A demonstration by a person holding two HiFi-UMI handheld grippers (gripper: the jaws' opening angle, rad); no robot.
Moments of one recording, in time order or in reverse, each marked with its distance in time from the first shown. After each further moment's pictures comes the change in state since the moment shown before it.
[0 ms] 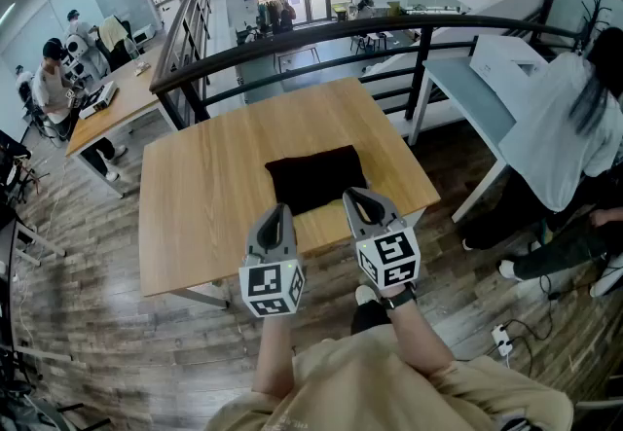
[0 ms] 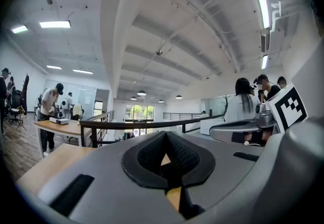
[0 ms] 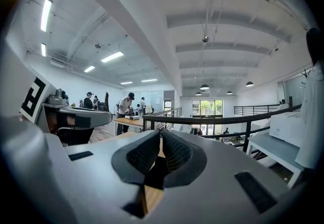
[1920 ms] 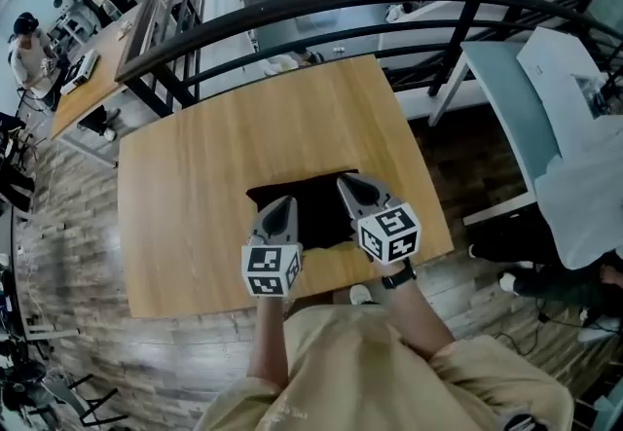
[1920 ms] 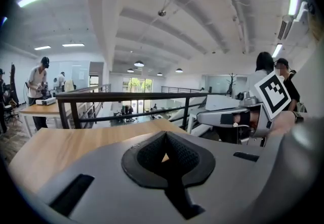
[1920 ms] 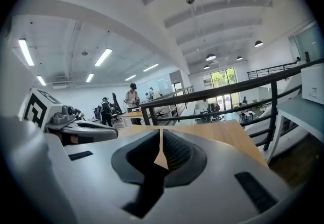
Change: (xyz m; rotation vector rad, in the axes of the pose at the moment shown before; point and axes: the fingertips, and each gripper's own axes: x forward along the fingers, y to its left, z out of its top) left arm 0.305 0.054 -0.106 -0.044 0.334 -0.053; right arm 0.271 -0.179 -0.092 0.228 0.187 0.207
